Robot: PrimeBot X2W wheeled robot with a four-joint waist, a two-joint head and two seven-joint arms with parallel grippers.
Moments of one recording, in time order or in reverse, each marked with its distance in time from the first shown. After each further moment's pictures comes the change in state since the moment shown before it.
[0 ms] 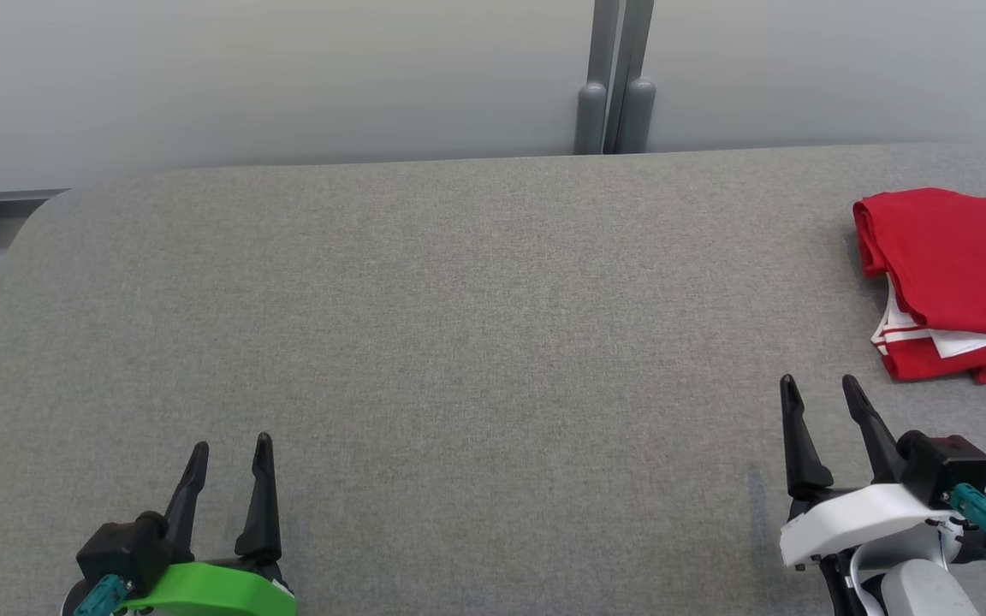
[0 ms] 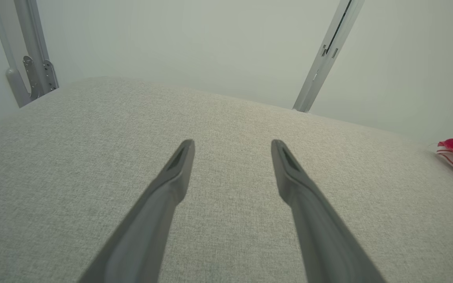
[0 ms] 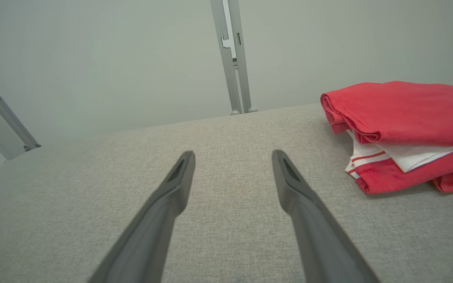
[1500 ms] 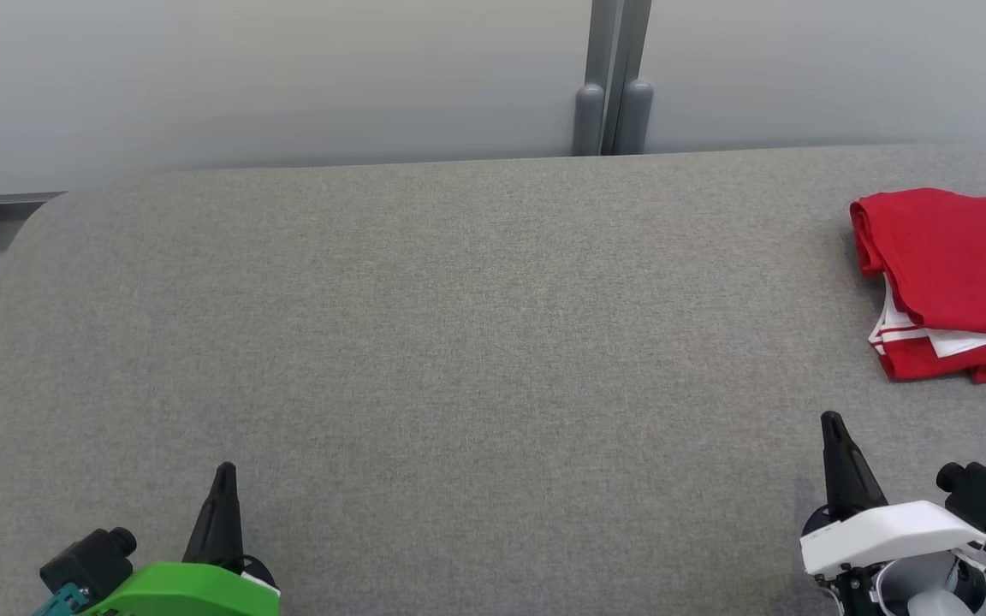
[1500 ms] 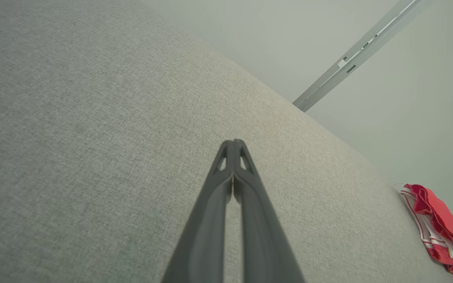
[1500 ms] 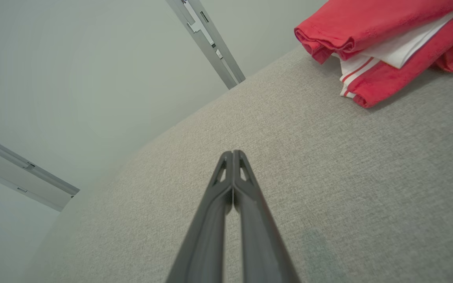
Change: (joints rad) left arm 0.000 -0.013 0.018 0.049 -0.364 0.000 0.121; right arm 0.052 0.009 -0.006 -0.011 0.400 0.000 0.091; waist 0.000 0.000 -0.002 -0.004
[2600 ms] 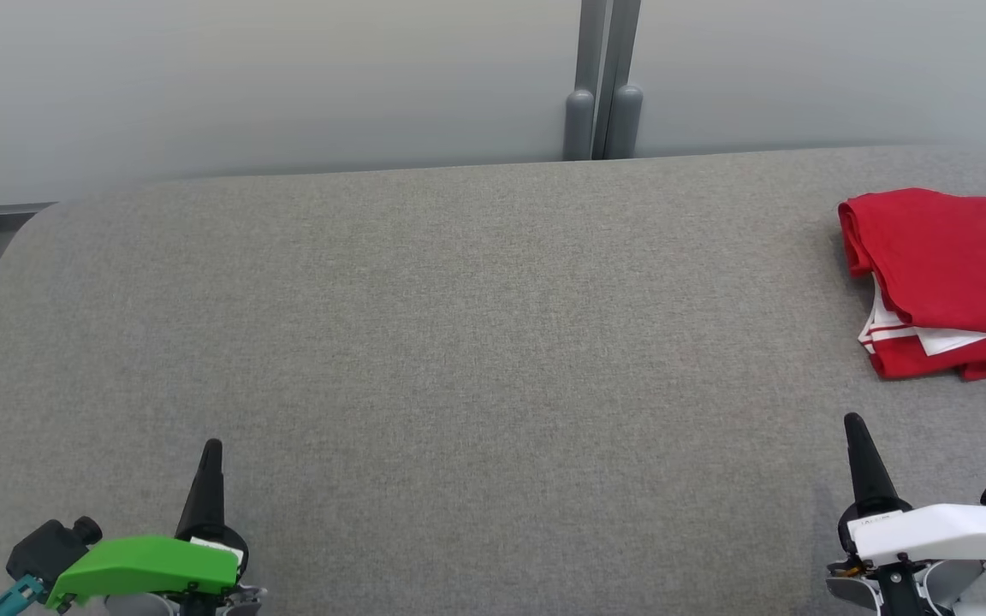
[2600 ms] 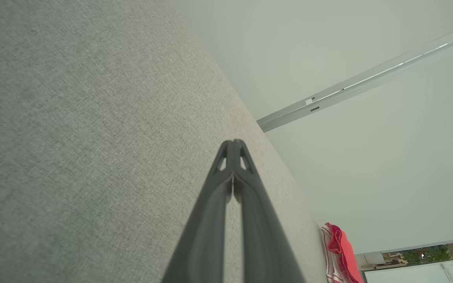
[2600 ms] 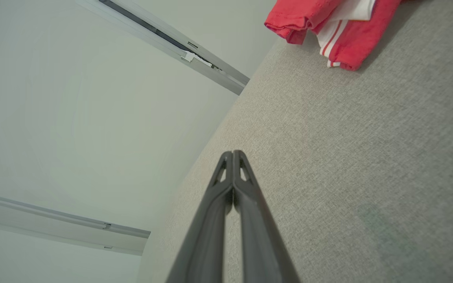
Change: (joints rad) left arm -0.038 -0.006 0.045 -0.030 -0.365 0.000 0.122; right arm 0.026 -0.002 -0.038 -0.072 0.418 0.000 0.092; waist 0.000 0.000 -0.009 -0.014
